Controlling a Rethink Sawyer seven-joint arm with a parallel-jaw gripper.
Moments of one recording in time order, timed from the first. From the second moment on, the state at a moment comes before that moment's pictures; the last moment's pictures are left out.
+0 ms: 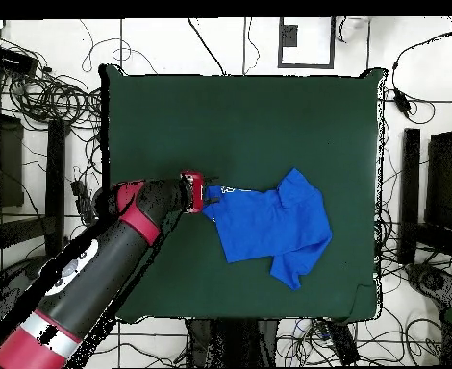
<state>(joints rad) 0.63 0.22 -1.04 1.17 0.48 0.66 3.54</state>
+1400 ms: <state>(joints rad) 0.64 0.20 -1.00 1.20 0.47 0.64 3.54</state>
